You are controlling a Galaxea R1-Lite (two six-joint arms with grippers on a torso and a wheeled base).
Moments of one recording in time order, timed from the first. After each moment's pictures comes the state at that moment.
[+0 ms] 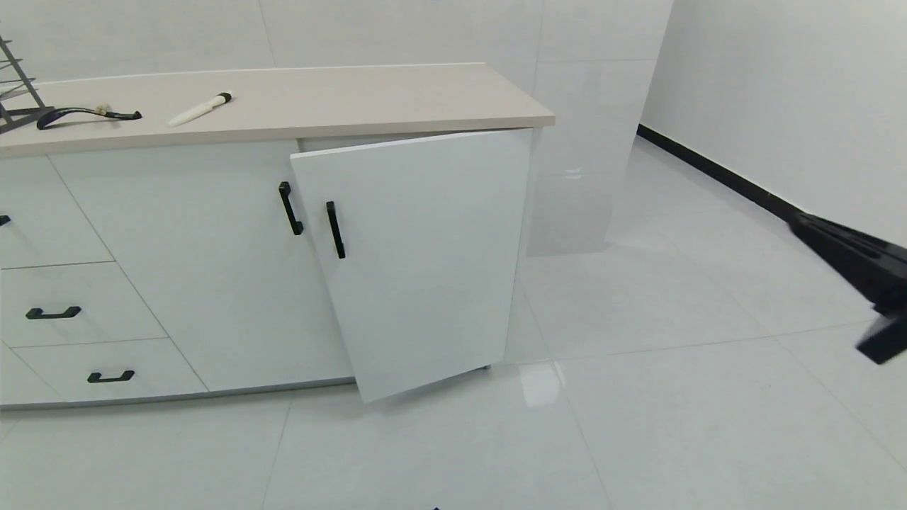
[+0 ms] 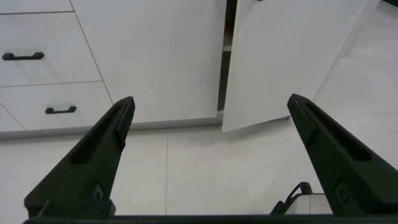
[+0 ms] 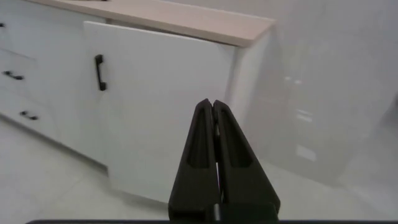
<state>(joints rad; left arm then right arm) 0.00 0.00 0.00 0.01 0.02 0.01 0.19 1.16 -0.29 -1.07 0.35 -0.10</state>
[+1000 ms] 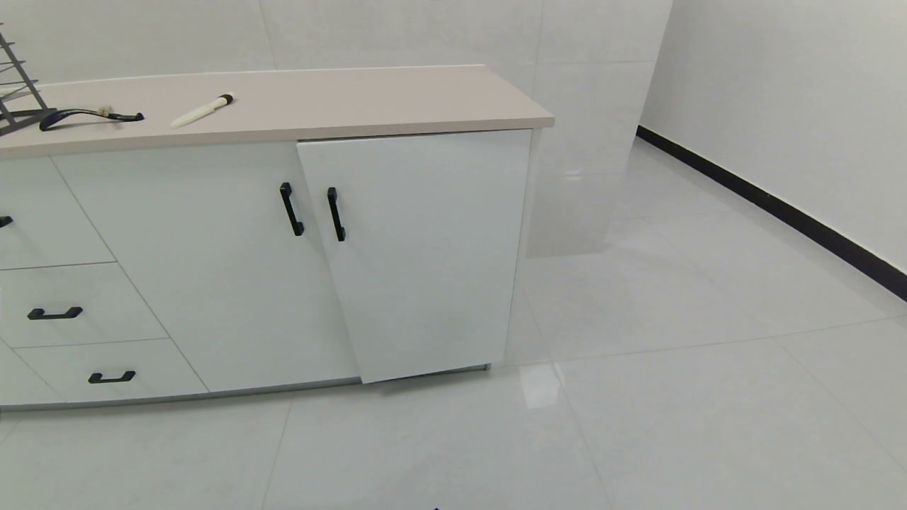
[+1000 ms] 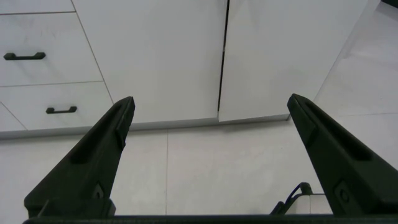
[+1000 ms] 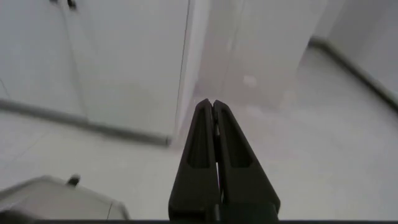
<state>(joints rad) 0.00 0.00 0.00 0.01 0.02 0.01 0.00 0.05 0.00 -0.06 0.28 -0.13</state>
